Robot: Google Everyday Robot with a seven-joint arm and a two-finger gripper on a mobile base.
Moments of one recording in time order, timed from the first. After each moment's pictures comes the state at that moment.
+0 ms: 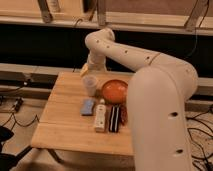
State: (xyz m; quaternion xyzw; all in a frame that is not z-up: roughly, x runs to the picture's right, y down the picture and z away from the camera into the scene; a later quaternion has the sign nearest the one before) arm -0.064 -0.089 0.840 -0.24 0.08 0.63 0.74
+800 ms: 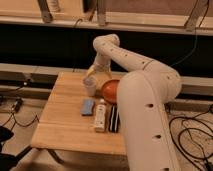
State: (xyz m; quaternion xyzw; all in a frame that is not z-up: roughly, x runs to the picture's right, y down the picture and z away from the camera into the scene) arm -0.035 -0.073 0.894 -0.27 0.13 0.67 0.68
